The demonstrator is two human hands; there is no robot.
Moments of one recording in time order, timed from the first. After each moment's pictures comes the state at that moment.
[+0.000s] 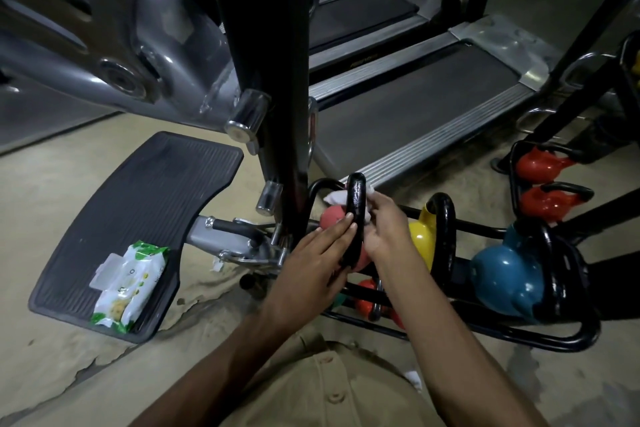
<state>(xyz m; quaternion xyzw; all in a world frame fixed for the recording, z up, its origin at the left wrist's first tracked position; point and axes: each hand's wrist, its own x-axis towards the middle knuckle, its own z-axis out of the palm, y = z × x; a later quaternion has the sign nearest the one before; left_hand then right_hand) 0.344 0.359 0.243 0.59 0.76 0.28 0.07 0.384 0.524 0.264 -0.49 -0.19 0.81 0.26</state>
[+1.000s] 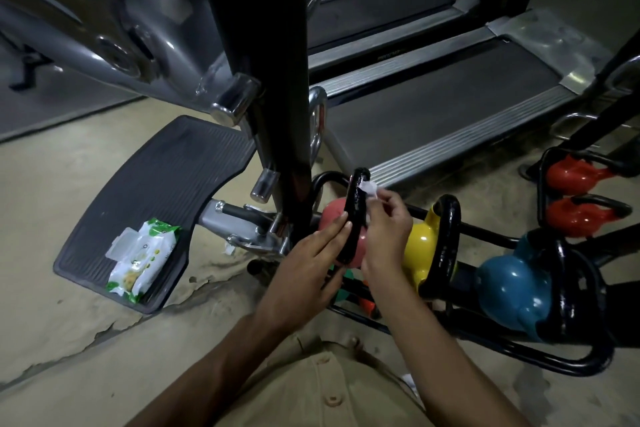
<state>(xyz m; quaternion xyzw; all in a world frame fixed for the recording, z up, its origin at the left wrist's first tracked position) 0.366 0.353 0.238 0.54 0.79 0.26 0.08 0.409 0.500 0.268 -0.47 -0.46 0.66 0.36</state>
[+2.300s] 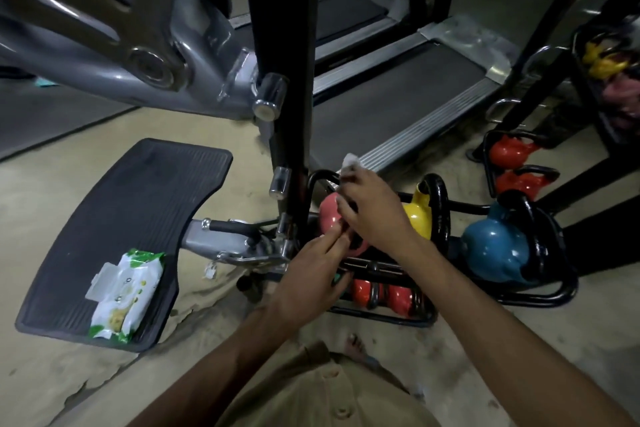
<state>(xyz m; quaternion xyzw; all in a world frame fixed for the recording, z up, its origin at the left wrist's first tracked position) 0.349 0.330 0.239 0.61 0.73 0.26 0.12 0.410 0.515 0.261 -0.20 -0.96 0.13 0.17</state>
